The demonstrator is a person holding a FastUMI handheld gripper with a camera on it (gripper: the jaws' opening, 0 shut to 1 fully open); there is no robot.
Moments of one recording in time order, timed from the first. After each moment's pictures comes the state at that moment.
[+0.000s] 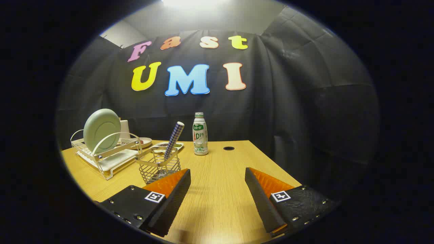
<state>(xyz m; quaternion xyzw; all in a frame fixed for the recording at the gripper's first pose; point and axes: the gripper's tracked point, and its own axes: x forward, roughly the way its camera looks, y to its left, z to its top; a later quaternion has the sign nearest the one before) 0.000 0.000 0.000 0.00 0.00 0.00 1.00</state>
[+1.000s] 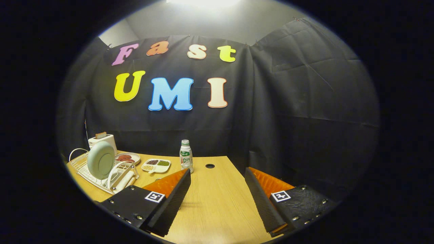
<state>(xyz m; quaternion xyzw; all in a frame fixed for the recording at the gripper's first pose) -0.099 0.019 0.154 -0.02 0.00 -0.11 0.99</state>
